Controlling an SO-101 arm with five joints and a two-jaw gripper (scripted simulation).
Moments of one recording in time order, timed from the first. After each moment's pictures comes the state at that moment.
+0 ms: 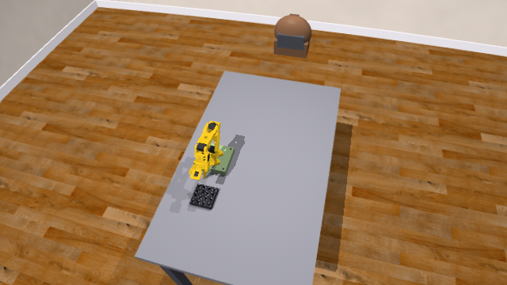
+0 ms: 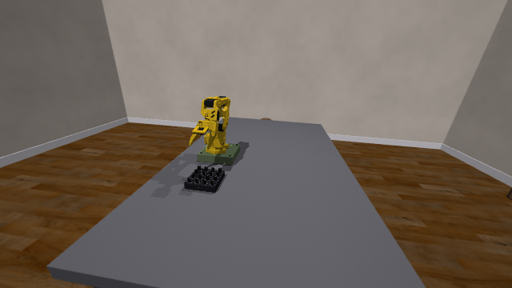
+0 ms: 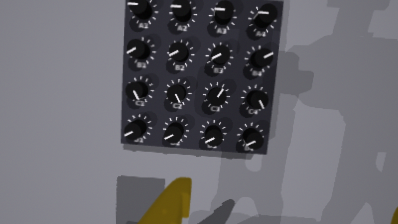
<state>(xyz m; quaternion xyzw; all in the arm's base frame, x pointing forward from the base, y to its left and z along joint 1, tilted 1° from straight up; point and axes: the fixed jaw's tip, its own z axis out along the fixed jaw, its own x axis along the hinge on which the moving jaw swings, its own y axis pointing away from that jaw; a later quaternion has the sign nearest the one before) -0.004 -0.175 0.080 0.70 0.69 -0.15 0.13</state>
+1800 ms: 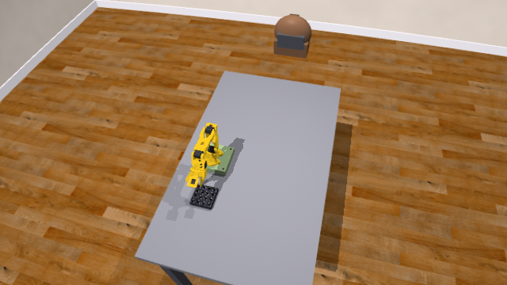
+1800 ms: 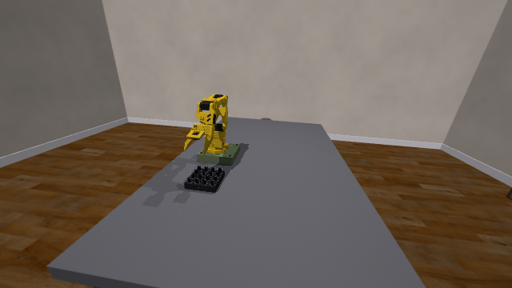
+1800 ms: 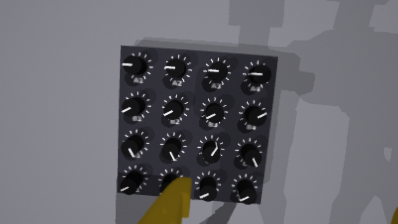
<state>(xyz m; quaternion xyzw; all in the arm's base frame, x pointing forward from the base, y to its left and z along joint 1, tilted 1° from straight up) -0.006 -0.212 0.077 0.70 0.69 -0.15 0.13</state>
